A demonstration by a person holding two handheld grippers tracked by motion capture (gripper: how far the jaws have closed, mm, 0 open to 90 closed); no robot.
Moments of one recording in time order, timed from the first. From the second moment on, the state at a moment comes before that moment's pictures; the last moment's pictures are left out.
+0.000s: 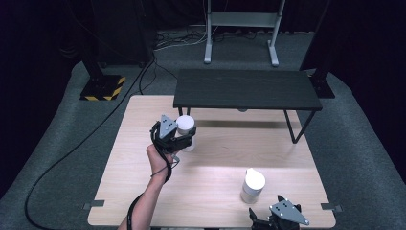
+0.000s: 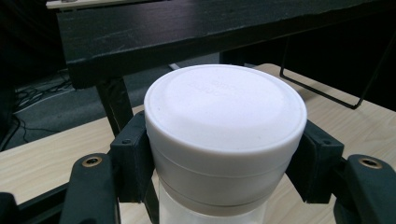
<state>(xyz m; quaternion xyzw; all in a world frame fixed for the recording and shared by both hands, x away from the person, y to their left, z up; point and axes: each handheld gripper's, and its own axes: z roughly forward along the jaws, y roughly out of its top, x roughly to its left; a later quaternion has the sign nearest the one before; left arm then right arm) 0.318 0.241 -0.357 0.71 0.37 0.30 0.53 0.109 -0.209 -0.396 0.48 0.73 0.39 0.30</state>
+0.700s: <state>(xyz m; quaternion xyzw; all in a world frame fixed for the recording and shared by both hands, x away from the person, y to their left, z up) 0.324 0.237 -0.346 0.71 0.37 0.29 0.52 0.109 -0.210 -0.396 0.48 0.73 0.39 0.30</state>
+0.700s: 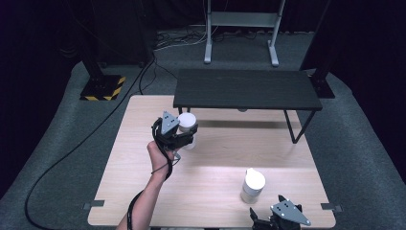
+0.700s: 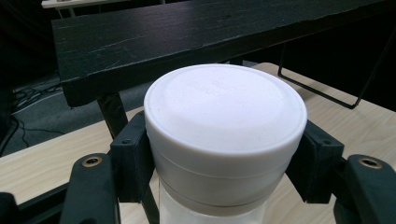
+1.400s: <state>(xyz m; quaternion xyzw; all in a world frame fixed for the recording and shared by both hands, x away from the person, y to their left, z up) 0.329 0.237 -0.335 0.72 0.36 0.29 0.52 0.109 -0.209 -0.394 0.48 0.73 0.39 0.30</state>
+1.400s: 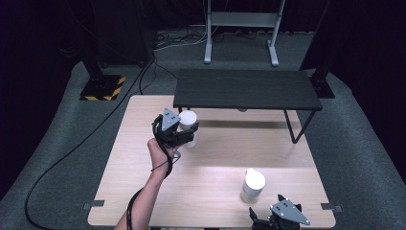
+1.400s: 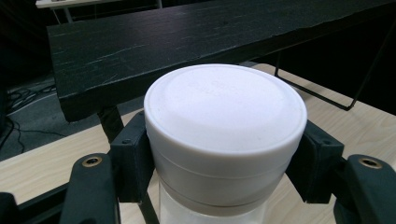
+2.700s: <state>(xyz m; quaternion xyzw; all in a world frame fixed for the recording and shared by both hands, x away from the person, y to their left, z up) 0.341 0.232 -0.302 0.72 0.35 0.28 0.53 0.104 -0.211 -0.392 0.48 0.72 0.39 0.31</state>
